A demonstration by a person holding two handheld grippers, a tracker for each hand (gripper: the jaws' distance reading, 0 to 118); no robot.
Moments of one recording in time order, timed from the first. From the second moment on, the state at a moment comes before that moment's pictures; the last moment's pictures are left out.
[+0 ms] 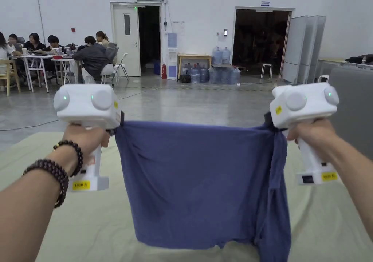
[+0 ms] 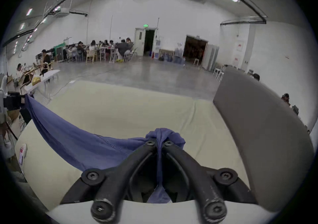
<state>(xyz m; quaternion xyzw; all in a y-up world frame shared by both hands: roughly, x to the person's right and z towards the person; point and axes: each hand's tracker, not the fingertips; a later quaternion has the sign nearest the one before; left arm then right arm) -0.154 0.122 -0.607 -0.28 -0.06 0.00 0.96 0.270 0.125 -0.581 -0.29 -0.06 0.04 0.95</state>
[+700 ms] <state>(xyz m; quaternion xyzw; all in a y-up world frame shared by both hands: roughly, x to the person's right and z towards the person) -0.226 -0.030 -0.314 -0.42 -0.14 -0.06 0.89 0.237 -0.025 -0.273 -0.40 0.06 0.08 0.91</state>
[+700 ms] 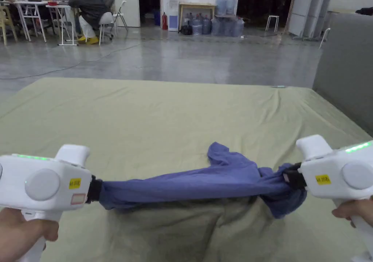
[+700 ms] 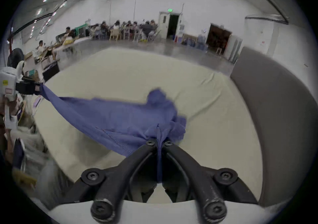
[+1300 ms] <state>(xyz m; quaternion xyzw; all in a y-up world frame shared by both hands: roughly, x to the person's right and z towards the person) -0.253 -0.109 -0.252 -0.49 -0.12 -0.05 0.86 0.218 -0.114 -0.203 -0.52 0.12 0.16 0.83</state>
